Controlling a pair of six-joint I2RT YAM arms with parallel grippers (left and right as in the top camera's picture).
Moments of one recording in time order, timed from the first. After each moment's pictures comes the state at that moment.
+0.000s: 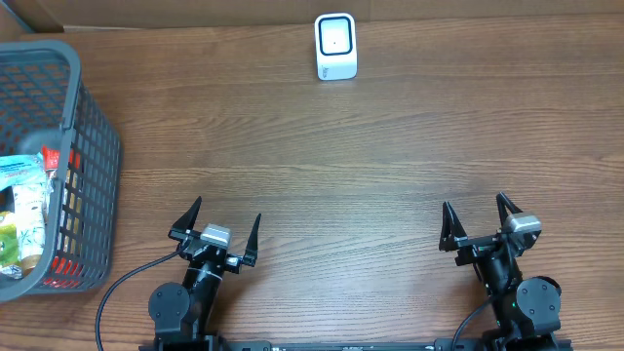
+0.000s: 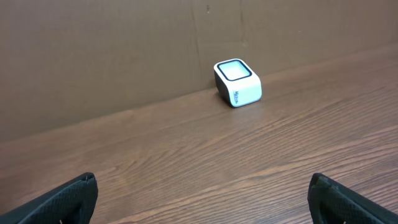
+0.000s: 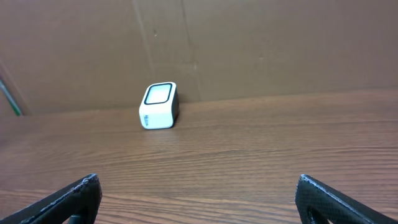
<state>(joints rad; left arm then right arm) 0.07 0.02 0.01 -0.05 0.32 0.16 0.20 0.01 0.02 -0.03 -0.01 0.17</state>
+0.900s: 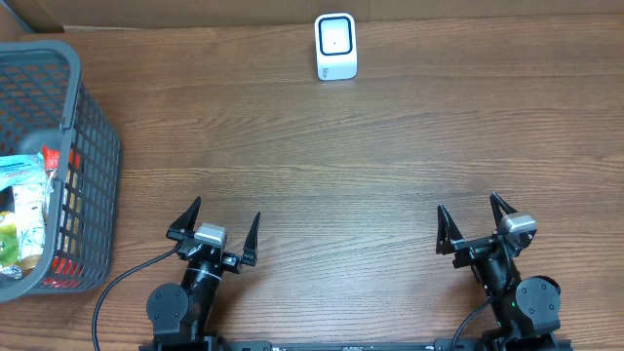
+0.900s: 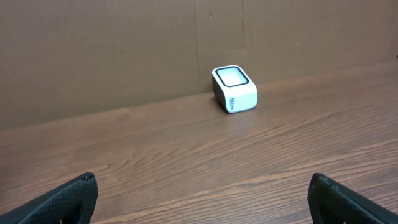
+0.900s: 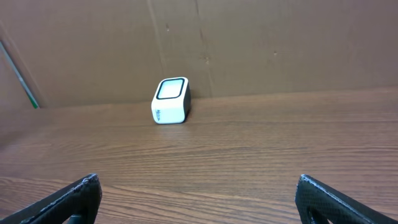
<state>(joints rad) 0.07 0.02 0.03 -0.07 0.32 0.08 0.20 0.01 0.02 -0.04 -0.07 0.17</state>
